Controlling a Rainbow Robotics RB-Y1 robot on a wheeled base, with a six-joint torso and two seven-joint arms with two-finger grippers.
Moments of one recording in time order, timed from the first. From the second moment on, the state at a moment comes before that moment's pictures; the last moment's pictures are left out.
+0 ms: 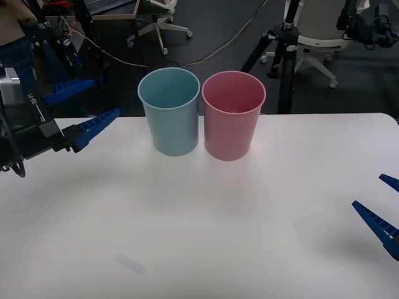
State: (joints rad) right arm 0.35 -0.40 -0.52 -1.66 0.96 -1.22 0.00; left arm -0.11 0.92 -0.03 -1.73 -0.69 -0.73 0.05
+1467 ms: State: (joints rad) right arm 0.35 -0.40 -0.52 -1.66 0.96 -1.22 0.00; left arm 0.49 0.35 0.50 -1.93 -1.04 -1.21 0.04
